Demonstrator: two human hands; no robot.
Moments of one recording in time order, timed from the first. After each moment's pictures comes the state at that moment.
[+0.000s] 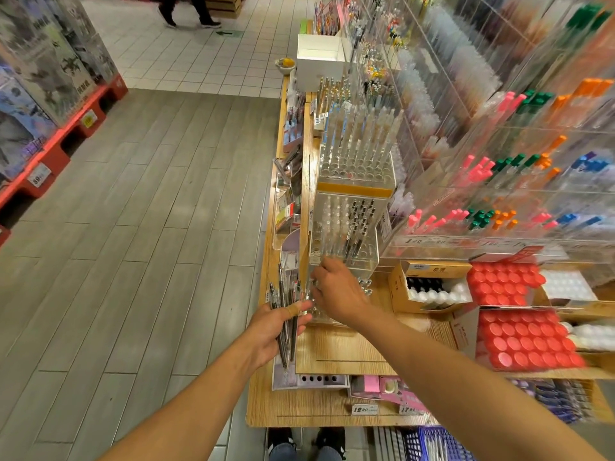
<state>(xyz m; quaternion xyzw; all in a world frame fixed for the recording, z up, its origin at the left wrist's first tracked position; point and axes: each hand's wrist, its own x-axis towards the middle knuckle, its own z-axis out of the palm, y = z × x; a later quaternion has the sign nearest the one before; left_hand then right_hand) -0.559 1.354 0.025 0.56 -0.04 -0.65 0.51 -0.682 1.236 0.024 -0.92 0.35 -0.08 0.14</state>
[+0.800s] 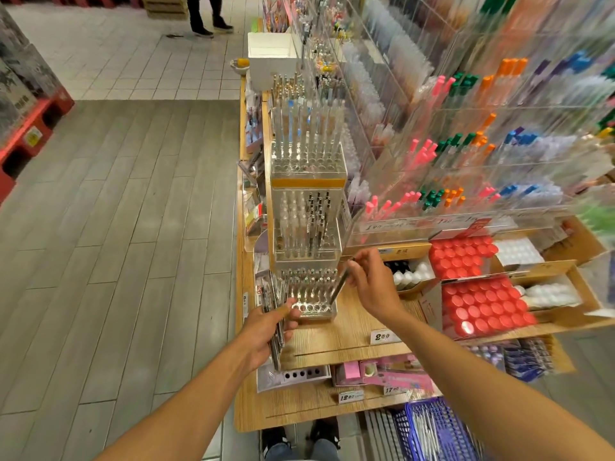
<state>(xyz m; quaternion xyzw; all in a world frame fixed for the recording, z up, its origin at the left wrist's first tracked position) -0.591 1.344 0.018 0.57 -0.07 -0.67 0.47 -0.788 1.230 0.043 -0.67 0.51 -0.31 0.45</state>
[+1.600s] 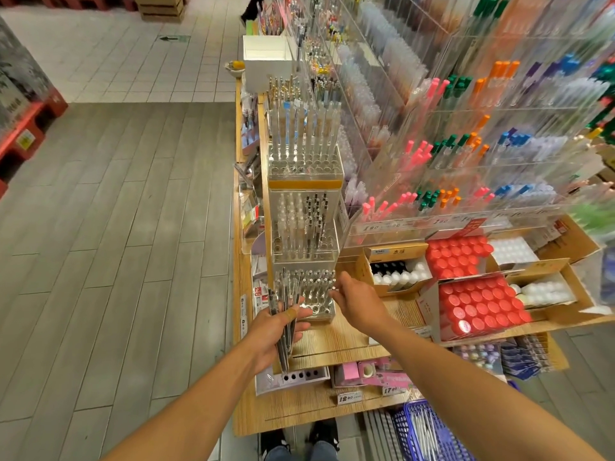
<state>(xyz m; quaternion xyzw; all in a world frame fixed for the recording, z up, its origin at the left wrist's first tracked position) -0.604 1.341 0.023 0.58 -0.11 -0.68 0.45 -0.784 1.239 0.004 -0.82 0.52 -0.08 0.23</state>
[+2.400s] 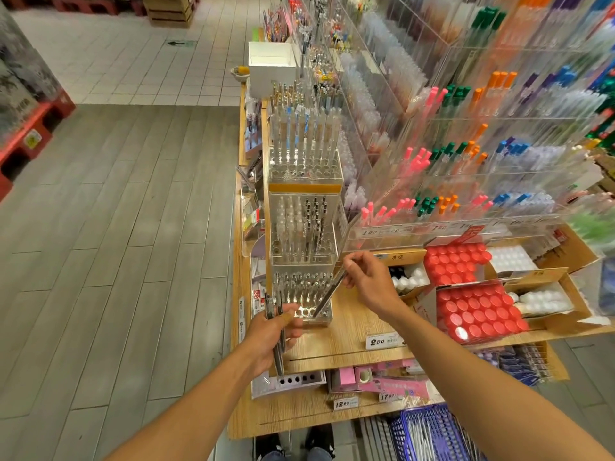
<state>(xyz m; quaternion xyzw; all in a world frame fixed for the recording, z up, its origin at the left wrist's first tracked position) -0.608 1.345 0.022 0.58 -0.09 -0.66 0.47 -0.792 1.222 0.057 -0.64 0.49 -0.31 0.51</state>
